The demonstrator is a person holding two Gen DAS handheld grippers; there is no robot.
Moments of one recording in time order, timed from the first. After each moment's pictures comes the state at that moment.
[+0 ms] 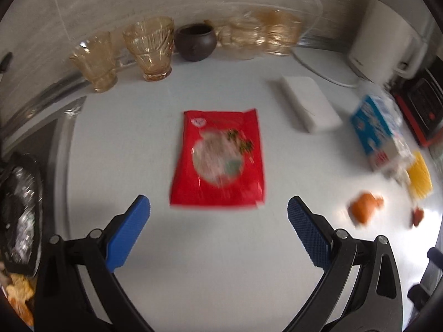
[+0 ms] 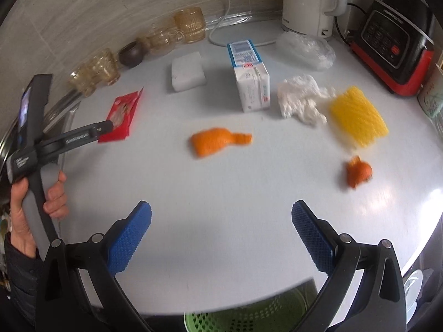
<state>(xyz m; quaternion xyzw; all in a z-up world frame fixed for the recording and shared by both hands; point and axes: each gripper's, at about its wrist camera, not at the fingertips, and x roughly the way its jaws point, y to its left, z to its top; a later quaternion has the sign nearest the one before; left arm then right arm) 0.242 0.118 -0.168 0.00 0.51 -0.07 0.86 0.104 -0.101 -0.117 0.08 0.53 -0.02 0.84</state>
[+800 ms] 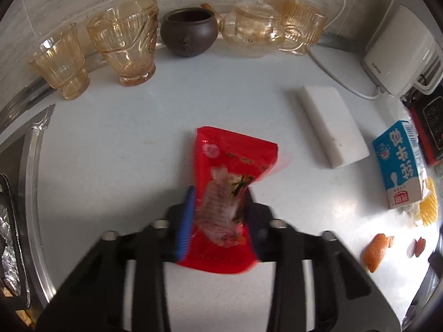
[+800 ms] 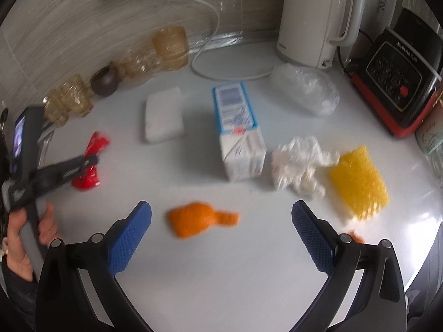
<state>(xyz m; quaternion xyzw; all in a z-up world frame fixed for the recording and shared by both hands) 0.305 0.105 -0.190 -0.01 0.54 -0.08 0.84 0.189 -0.120 -0.112 0.05 0.51 -0.06 0.86</state>
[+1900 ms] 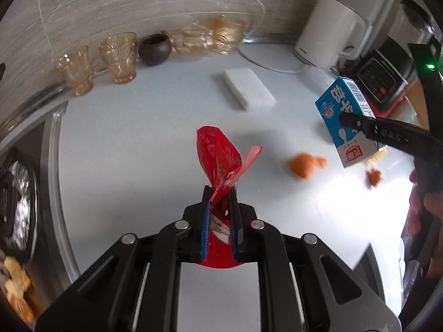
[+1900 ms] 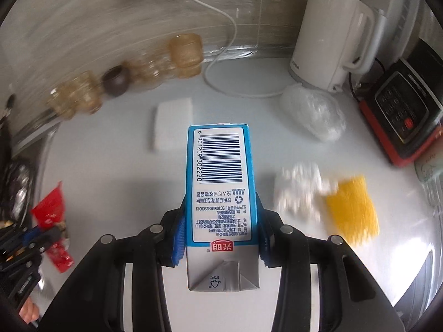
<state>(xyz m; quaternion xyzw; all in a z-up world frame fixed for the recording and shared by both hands) 0.145 0.094 -0.120 0.01 0.50 -0.17 0.85 0.180 -0.109 -0.092 0.01 0.51 -0.02 0.86</state>
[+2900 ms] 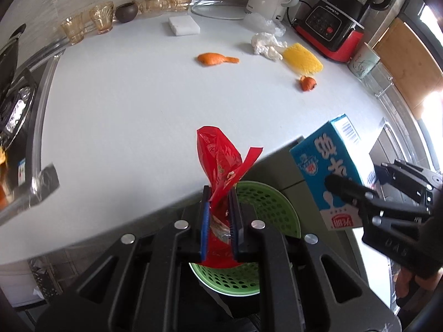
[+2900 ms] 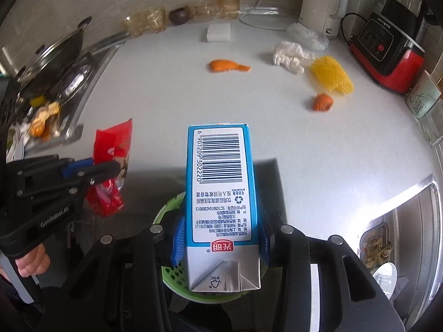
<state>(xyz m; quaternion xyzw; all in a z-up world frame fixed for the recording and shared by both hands) -0.067 0.014 -0.126 0.00 0.54 -0.17 0.83 -0.084 -0.126 -0.100 -0.02 0.54 0.08 0.84</state>
